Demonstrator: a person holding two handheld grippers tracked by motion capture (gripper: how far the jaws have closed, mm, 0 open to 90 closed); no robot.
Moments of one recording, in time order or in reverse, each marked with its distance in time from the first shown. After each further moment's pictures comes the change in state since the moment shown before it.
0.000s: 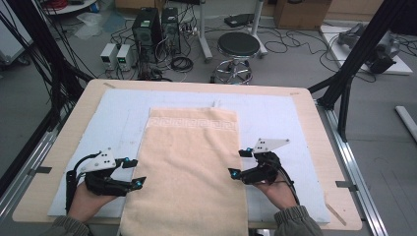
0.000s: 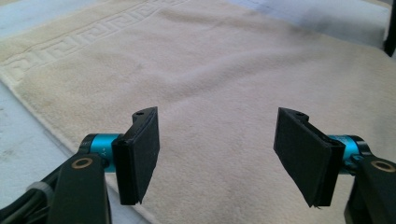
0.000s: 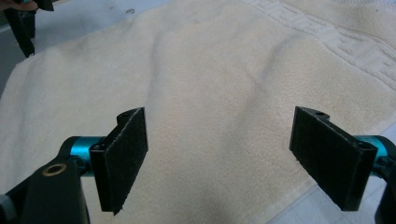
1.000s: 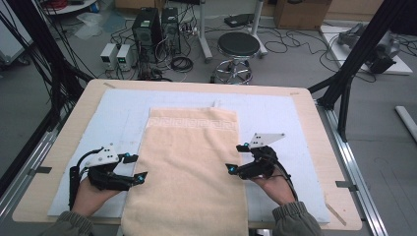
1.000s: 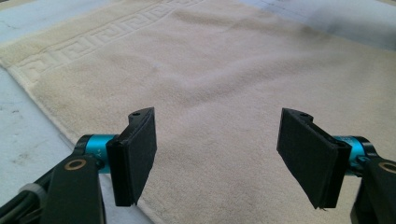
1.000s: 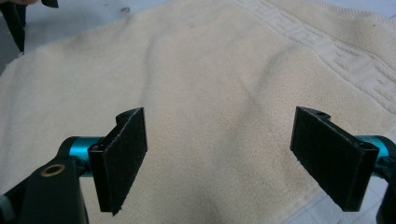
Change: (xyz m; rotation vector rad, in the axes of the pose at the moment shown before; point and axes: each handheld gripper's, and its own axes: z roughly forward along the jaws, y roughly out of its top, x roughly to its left) left arm 0.007 0.002 0.006 -0.005 0.029 -0.012; right arm -0.003 0.015 0.009 0.030 -0.009 -0.049
